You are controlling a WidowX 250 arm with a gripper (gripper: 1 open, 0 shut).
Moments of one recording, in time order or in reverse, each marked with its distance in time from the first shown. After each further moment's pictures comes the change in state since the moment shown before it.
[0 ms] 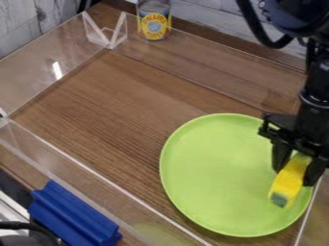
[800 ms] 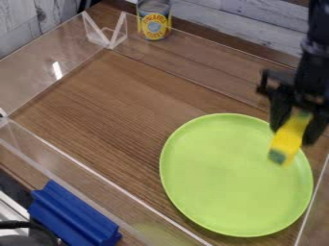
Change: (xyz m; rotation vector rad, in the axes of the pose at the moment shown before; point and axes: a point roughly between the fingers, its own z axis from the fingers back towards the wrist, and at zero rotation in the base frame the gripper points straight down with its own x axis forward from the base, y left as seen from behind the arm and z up) arm 0.004 0.024 0.063 0.018 -0.008 0.032
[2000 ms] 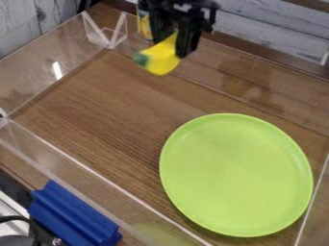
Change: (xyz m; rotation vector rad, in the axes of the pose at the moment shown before) arm 0.001 0.144 0.043 0.040 -0.051 -0.050
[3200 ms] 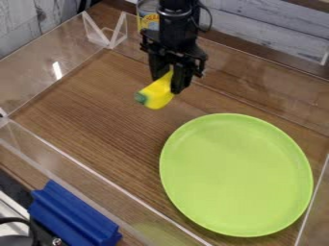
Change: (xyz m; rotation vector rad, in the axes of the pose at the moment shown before) arm 0.011 0.026 -0.066 0.044 -0.015 0.018
